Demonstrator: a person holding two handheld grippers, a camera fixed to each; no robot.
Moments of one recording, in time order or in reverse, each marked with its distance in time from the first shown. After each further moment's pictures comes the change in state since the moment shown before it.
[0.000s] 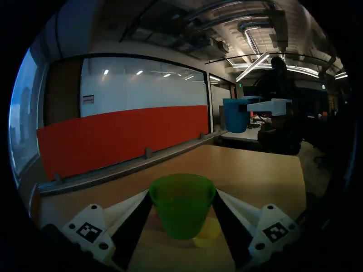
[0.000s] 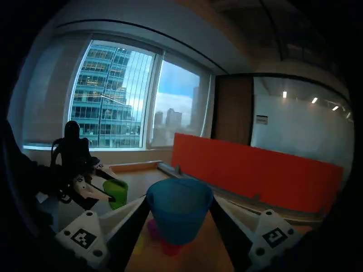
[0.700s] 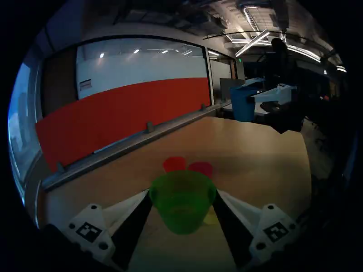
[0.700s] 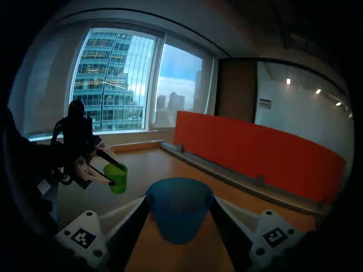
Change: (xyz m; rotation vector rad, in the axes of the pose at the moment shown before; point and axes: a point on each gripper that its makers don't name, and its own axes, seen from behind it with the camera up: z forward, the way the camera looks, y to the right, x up) left arm -0.055 -0.010 0.004 0.007 -0.201 0.043; right arm -0.069 0.001 -0.002 0.027 -0.137 0.005
